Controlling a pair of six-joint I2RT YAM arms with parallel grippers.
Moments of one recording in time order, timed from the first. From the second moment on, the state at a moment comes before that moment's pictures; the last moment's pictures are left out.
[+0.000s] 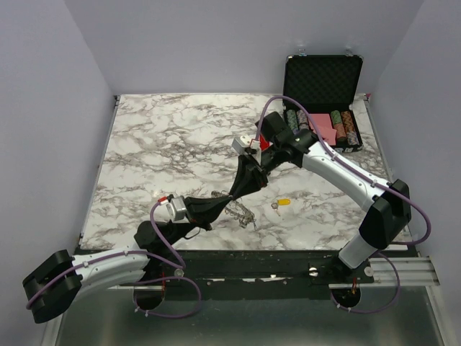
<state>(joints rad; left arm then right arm) -0.96 0.78 0.04 1.25 0.09 -0.20 0.70 1.63 1.47 -0.81 -1.35 -0.80</state>
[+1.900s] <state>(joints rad) -0.97 0.47 0.18 0.25 -0.05 -0.14 0.94 1.97 1.83 -1.32 -0.21 -0.88</state>
